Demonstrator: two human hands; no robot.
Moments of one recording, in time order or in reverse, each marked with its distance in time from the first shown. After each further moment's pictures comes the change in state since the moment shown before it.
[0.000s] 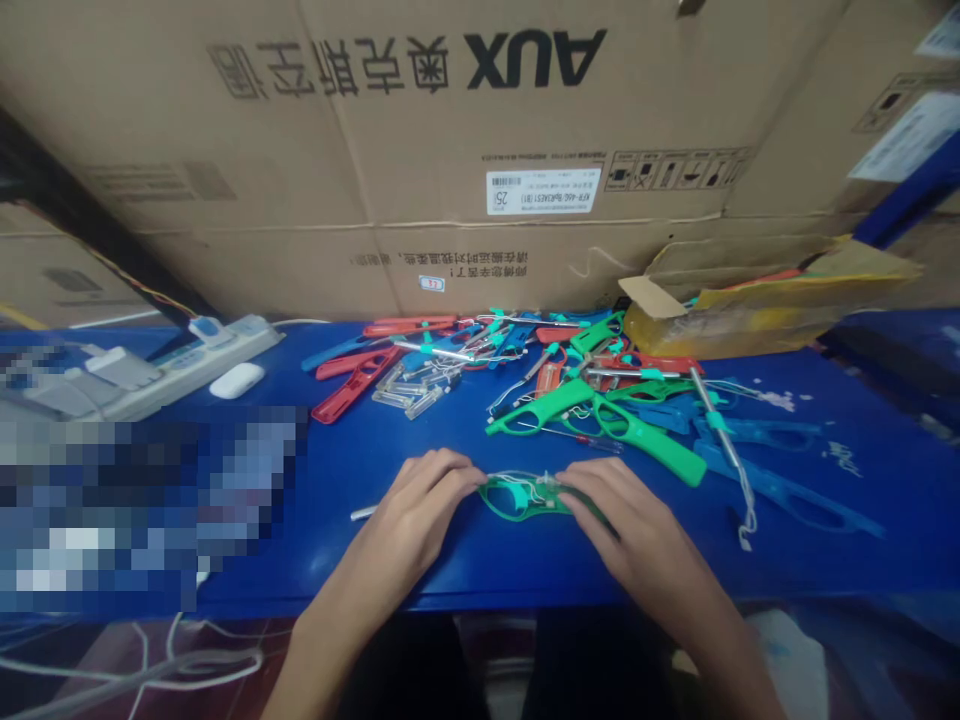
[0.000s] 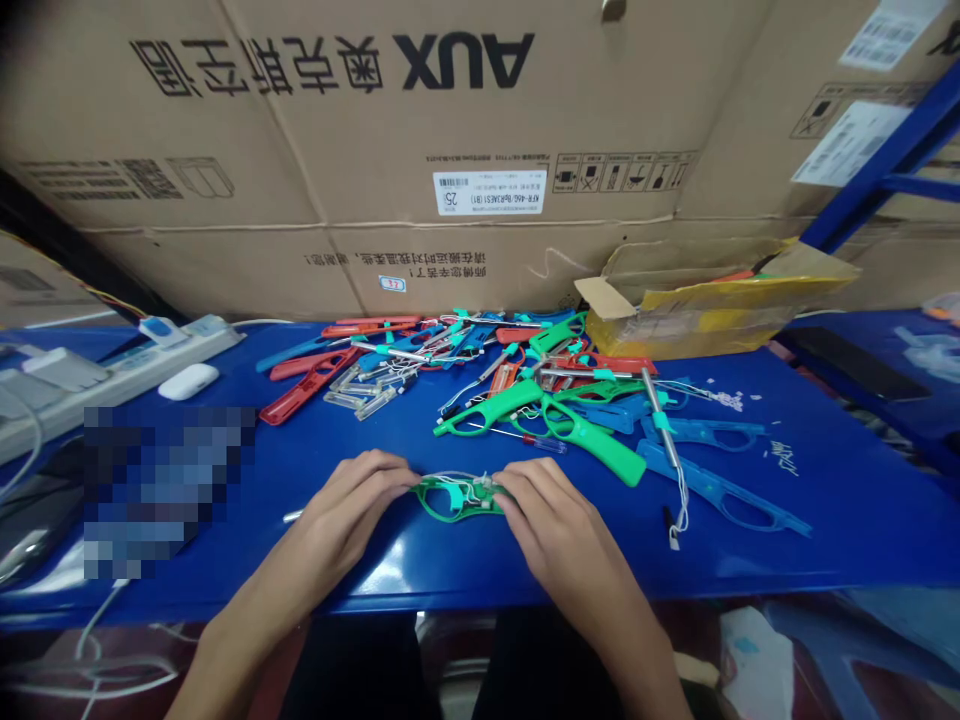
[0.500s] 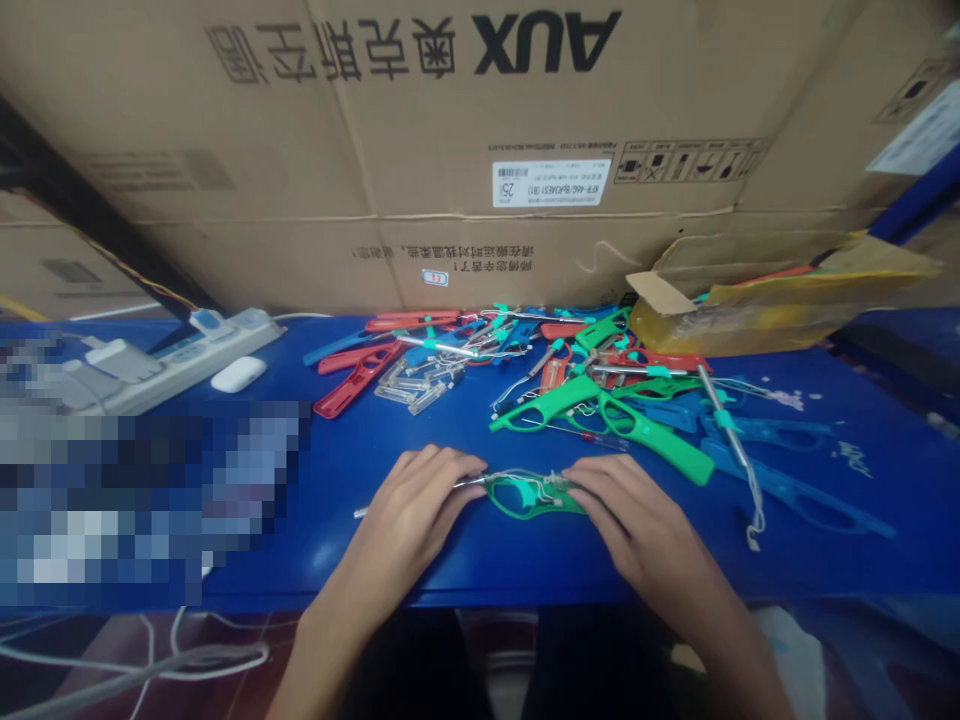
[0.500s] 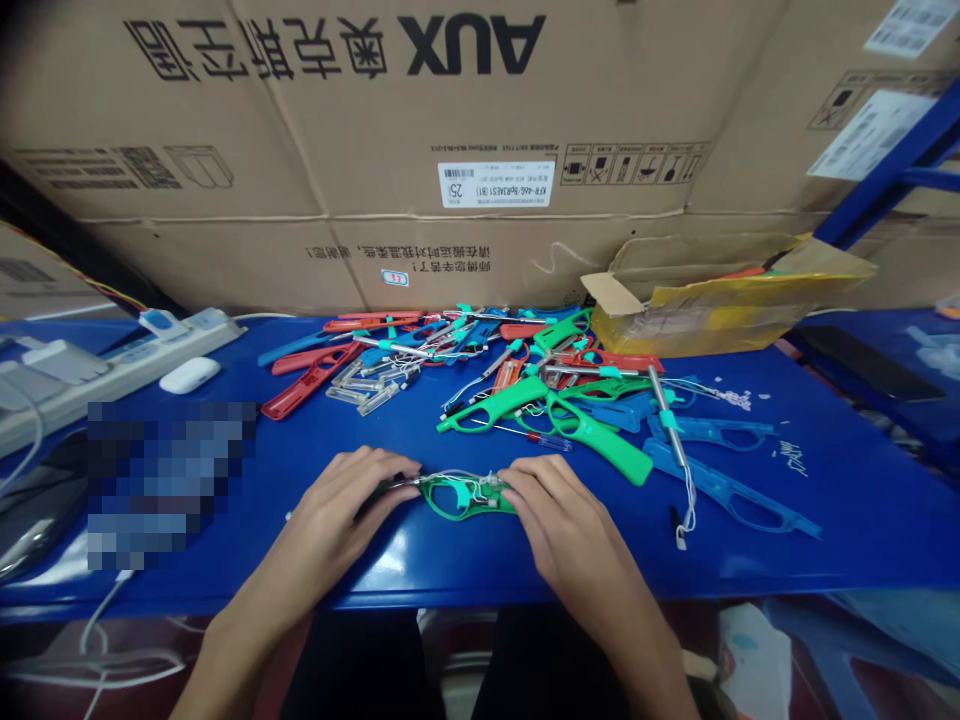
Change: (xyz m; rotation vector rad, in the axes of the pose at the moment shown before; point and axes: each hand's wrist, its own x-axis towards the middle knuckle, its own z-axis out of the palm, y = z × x) left_hand 0.002 -0.003 0.005 -0.006 0.099 -0.014; right_hand -0.002 0.003 -0.001 0.000 -0.004 -0.004
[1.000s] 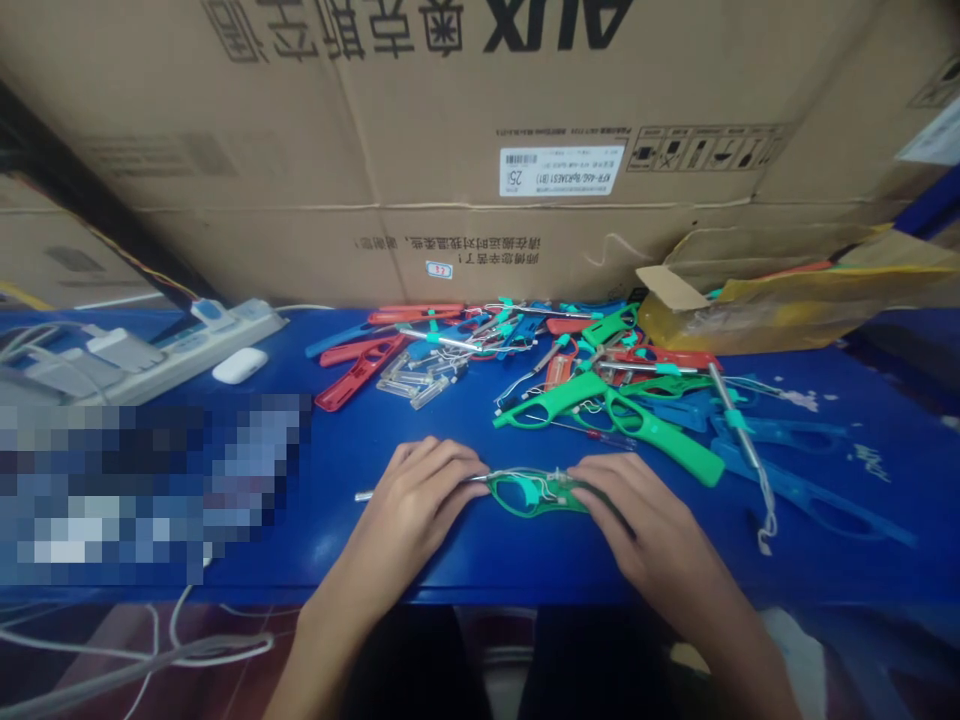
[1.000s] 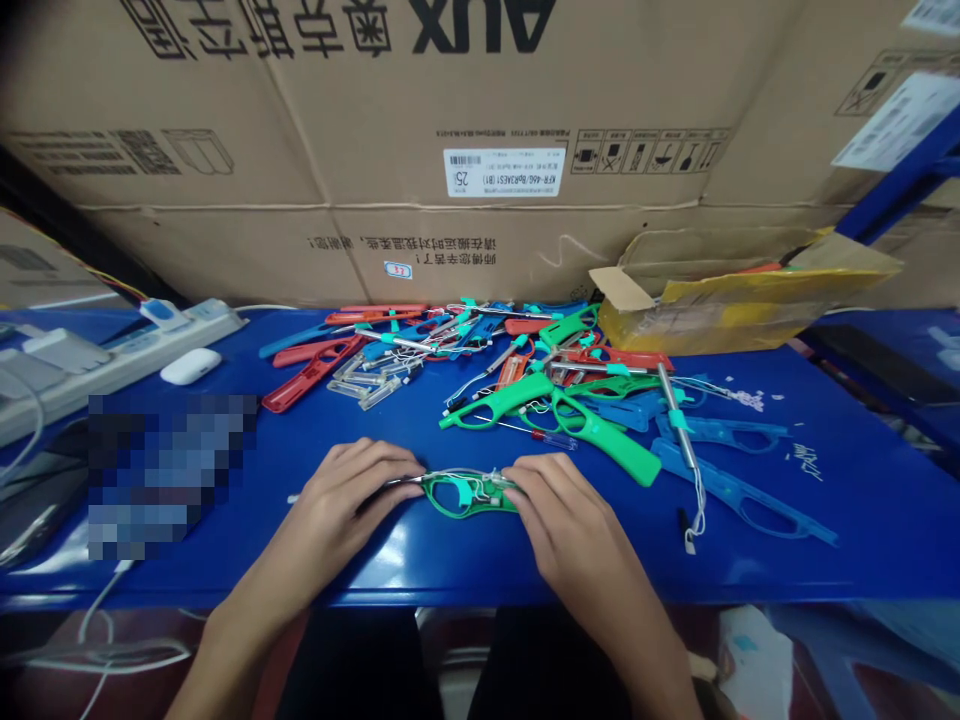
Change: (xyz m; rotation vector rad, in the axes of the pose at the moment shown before) left_hand 0.005 -0.001 -0.002 0.021 -0.032 0.005; right_hand -0.003 0.000 0.000 0.004 -0.037 0.056
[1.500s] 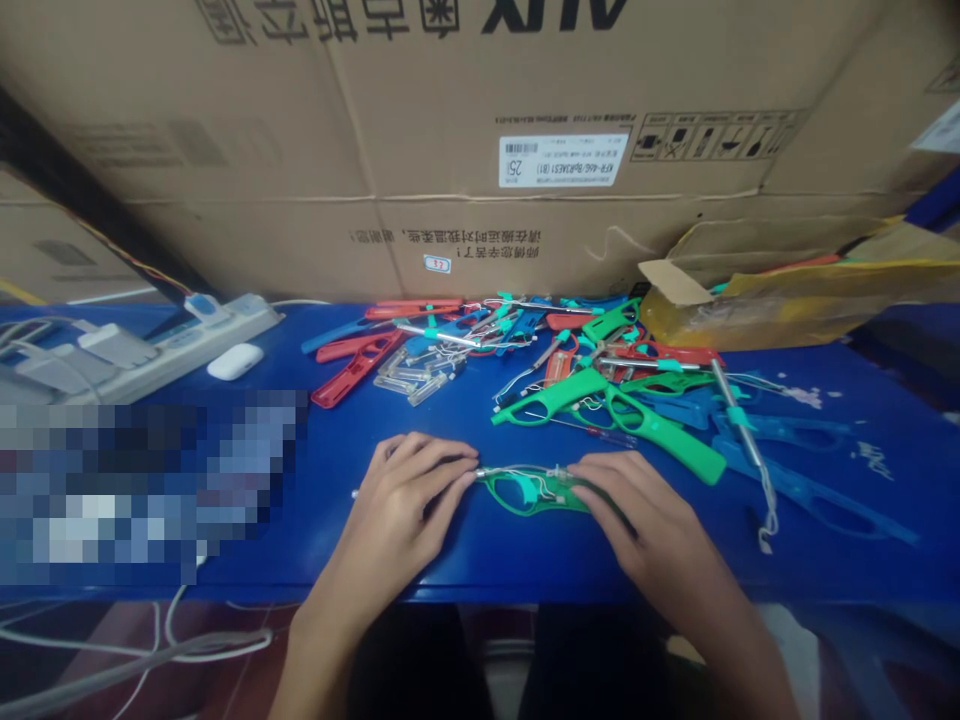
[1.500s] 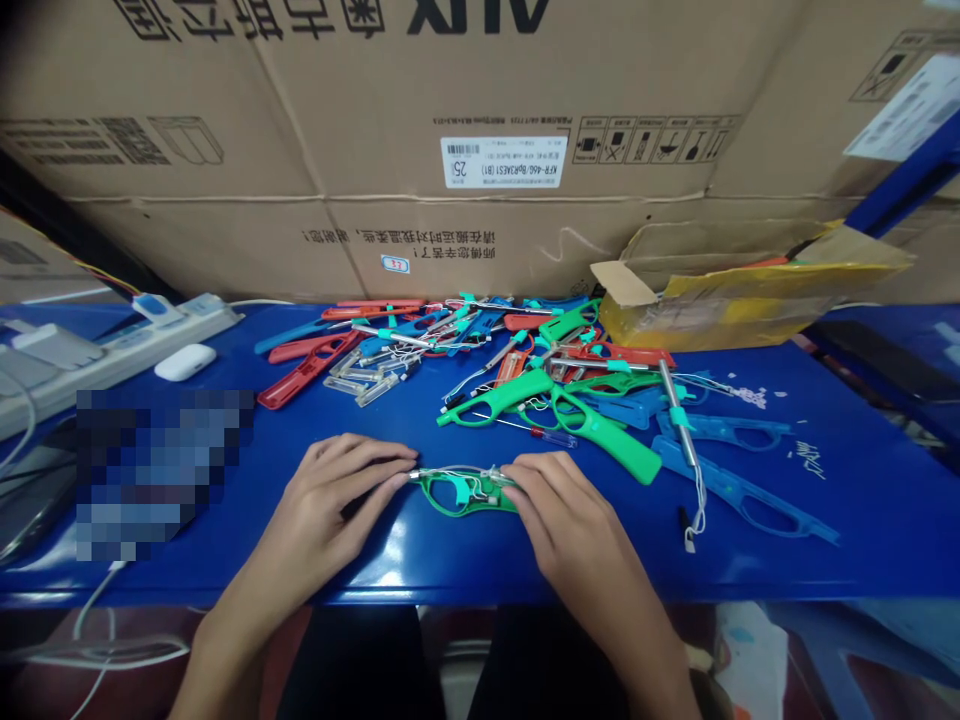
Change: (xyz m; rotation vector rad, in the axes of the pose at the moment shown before) left_hand -0.005 0.002 -0.002 0.060 0.070 -0.042; right_hand 0.000 0.000 -0.002 0.020 0.004 0.033
